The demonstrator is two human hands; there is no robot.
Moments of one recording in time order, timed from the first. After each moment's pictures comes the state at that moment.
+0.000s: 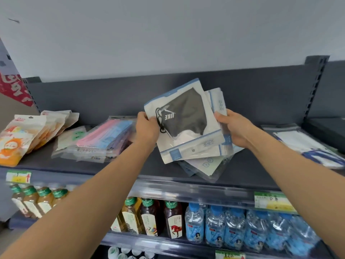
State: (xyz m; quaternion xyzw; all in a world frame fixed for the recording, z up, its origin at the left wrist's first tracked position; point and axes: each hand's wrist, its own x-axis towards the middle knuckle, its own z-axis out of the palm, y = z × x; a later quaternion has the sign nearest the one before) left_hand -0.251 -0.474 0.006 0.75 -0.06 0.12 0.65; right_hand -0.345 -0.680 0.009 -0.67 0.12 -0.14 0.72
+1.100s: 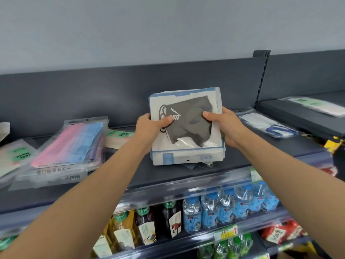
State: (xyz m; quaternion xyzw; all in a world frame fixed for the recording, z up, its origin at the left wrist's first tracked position) left_hand -0.227 -0.475 -0.009 0.65 -0.24 -0.18 0.70; right_hand -0.365 -0.632 -0.005 -0.62 0.21 -0.29 0.70
